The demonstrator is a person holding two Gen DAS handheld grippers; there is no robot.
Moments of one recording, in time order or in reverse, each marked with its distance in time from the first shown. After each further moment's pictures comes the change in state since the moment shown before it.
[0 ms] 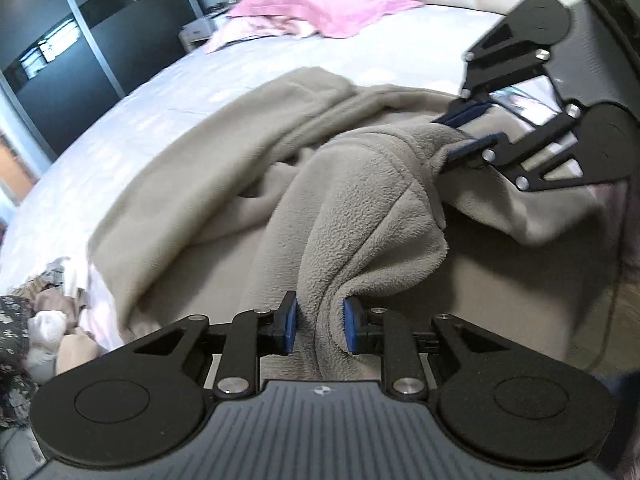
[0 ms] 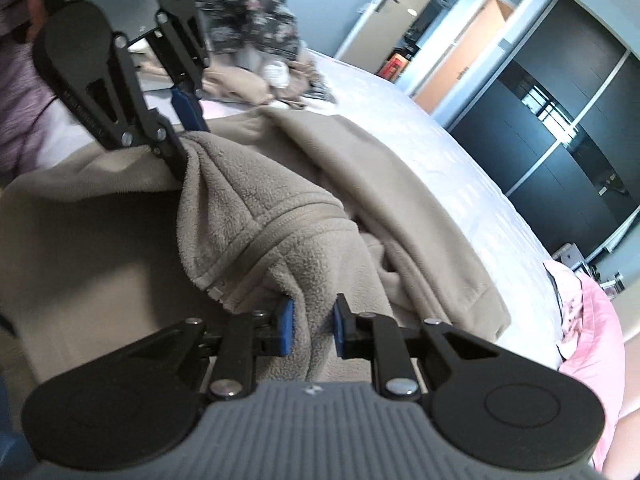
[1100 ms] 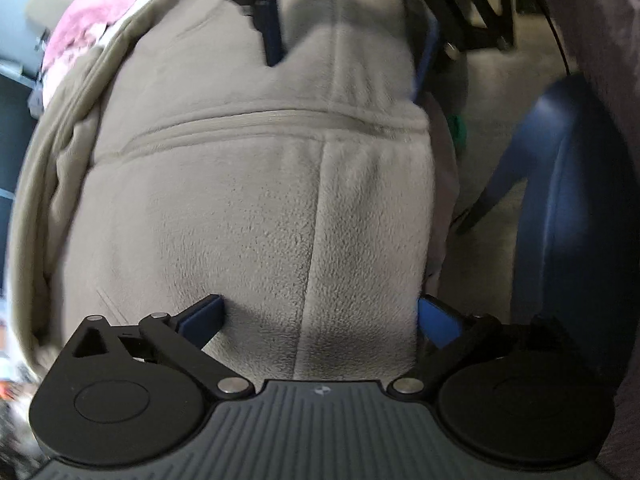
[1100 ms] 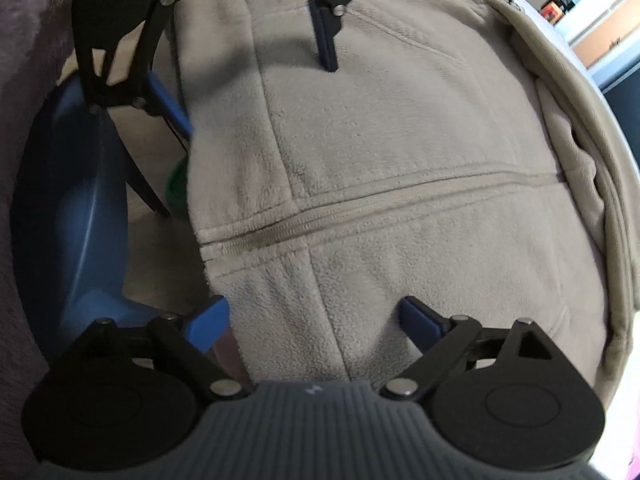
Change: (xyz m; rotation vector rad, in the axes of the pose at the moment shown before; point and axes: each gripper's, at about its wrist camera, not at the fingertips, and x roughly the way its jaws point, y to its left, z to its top) left arm 0.030 -0.145 -0.121 0.662 0.209 -0.099; right arm 0.009 0.126 -0.065 -0.268 0.280 0.384
